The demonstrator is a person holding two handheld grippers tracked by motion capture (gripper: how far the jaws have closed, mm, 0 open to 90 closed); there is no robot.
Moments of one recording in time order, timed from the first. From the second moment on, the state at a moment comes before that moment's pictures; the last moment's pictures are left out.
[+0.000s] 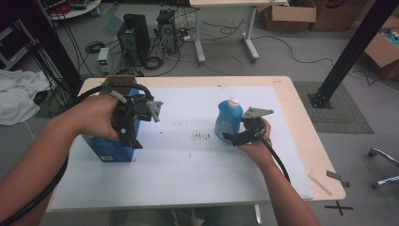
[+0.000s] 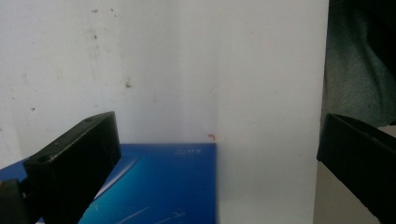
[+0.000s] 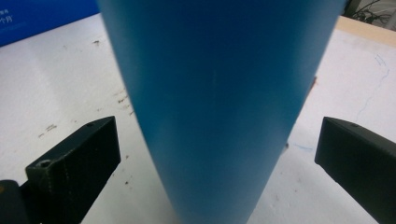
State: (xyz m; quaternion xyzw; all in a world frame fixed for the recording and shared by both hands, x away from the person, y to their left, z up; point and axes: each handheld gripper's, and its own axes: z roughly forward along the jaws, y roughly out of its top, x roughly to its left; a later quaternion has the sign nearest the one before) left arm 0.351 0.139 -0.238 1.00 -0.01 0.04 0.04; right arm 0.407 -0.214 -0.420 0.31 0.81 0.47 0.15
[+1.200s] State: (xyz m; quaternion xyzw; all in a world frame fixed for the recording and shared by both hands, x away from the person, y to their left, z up) left arm 0.348 0.137 -0.245 1.00 -0.01 0.03 0.04; right arm 0.410 -0.198 -0.427 0.33 0.77 0.51 0.19
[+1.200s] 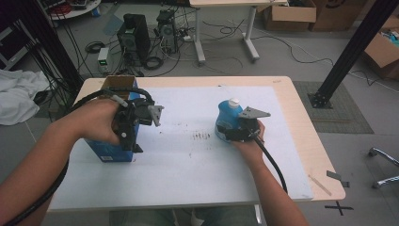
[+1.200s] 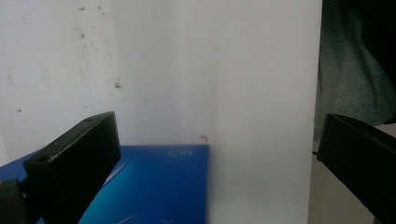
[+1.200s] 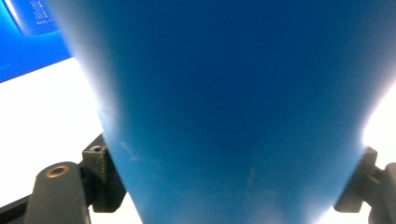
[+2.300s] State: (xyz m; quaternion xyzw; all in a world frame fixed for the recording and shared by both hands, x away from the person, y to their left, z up) left arm 0.353 0.136 -0.256 1.00 -0.01 0.02 0.03; right arm 0.407 -0.197 -0.429 0.33 0.77 0.51 0.19
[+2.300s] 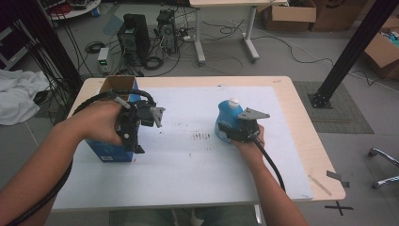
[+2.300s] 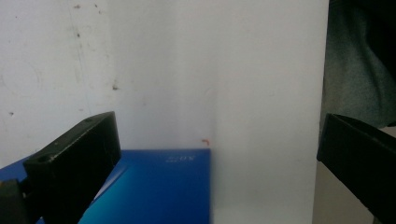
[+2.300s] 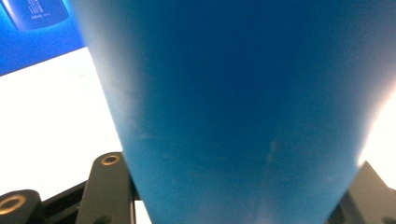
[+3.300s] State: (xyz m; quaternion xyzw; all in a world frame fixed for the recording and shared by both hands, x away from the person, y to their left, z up) left arm 0.355 0.113 -0.247 1.00 -0.03 0.02 0.05; right arm 0.364 -0.188 -0.381 0.21 0.81 0.53 0.13
